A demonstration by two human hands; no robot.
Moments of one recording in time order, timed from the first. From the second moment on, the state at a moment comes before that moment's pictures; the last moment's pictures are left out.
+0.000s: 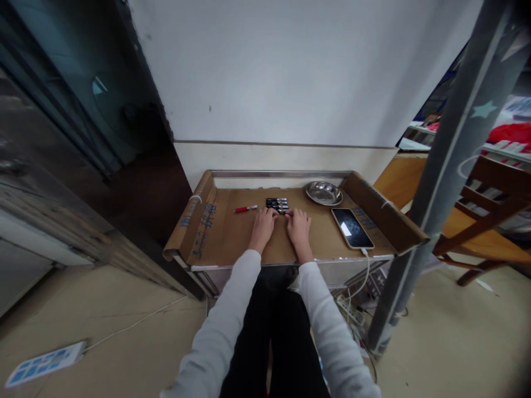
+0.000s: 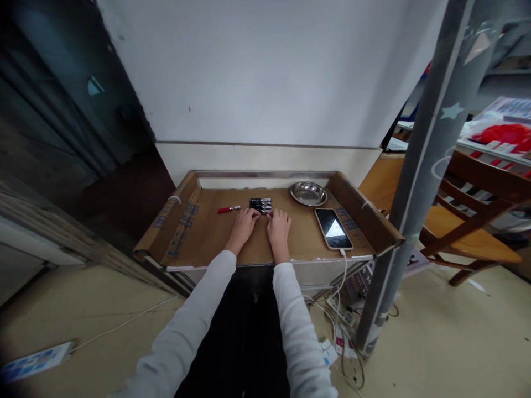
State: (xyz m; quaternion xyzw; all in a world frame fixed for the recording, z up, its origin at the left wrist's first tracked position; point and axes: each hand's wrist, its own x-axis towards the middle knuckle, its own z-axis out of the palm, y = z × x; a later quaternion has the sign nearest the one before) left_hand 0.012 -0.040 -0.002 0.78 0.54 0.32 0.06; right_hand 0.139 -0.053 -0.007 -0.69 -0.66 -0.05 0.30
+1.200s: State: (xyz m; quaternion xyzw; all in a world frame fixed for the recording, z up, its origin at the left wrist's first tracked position) left_hand 0.016 -0.045 0.000 0.80 0.49 0.35 0.04; right_hand 0.141 -0.061 0.000 -0.71 -0.61 -0.07 0.33
